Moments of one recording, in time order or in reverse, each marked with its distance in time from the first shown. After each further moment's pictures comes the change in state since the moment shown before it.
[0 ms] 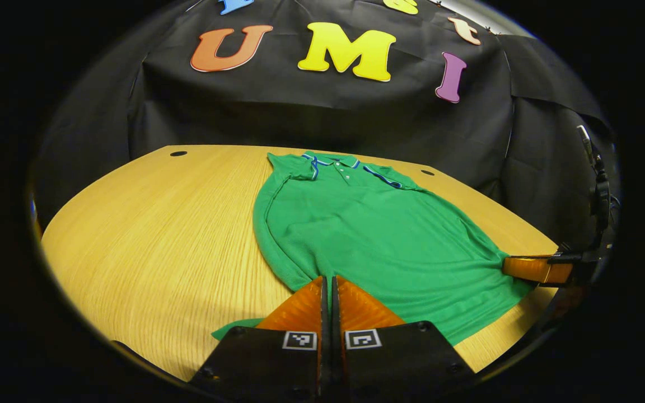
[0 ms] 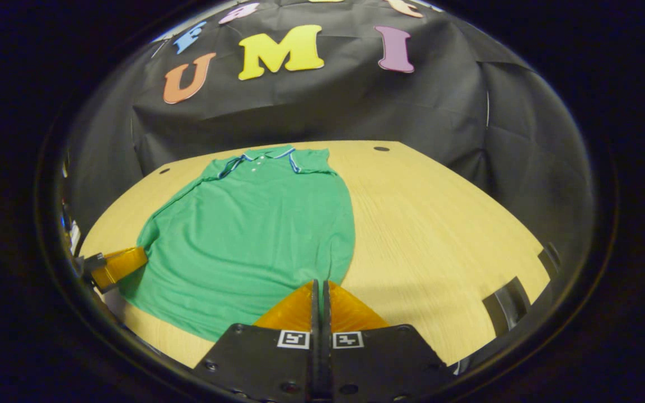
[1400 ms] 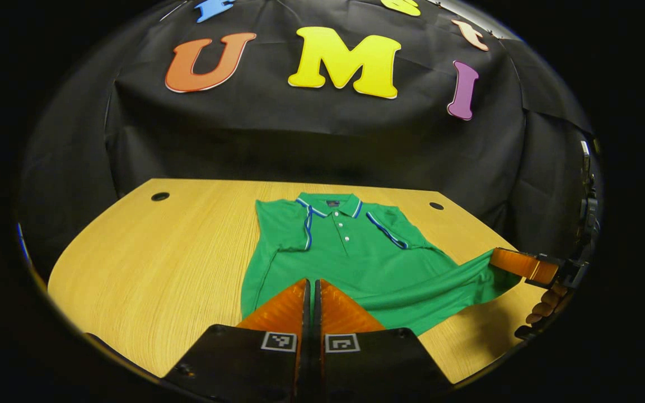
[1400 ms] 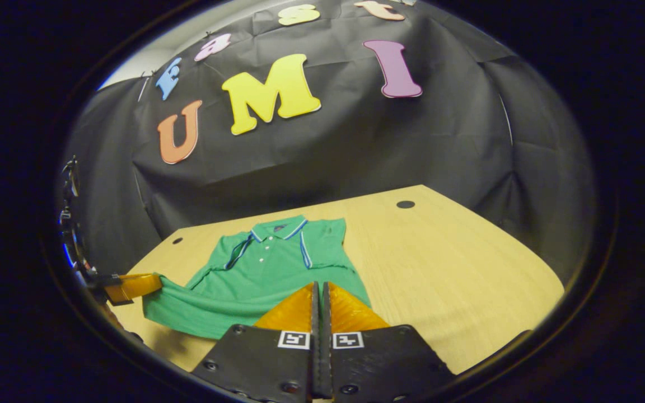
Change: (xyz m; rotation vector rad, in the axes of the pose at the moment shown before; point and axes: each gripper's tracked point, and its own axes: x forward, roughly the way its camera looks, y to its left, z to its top) left arm 0.084 0.002 0.142 0.117 -0.019 0.087; right arm 0.074 0.005 0.177 0.117 -0.213 0.178
